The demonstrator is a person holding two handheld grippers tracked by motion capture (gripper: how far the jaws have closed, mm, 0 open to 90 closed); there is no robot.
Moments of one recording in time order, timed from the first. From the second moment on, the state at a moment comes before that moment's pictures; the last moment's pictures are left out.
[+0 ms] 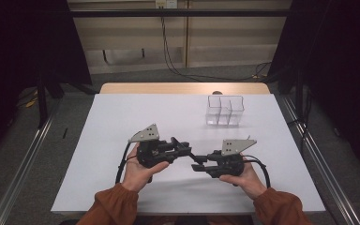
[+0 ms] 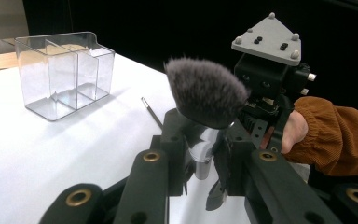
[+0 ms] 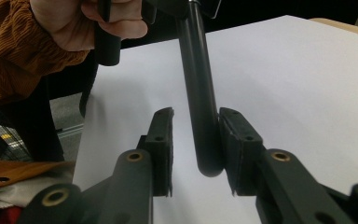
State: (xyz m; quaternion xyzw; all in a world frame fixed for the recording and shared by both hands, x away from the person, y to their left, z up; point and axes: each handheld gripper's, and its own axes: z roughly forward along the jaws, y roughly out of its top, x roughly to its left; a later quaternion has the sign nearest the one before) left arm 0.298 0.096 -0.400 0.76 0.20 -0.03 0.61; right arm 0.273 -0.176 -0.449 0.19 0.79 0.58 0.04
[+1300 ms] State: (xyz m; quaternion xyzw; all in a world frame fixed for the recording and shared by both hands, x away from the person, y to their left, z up) left arm 0.306 0.119 -0.380 0.80 0.21 0.00 0.56; right arm 0.271 -0.185 -0.442 0.21 0.79 0.58 0.06
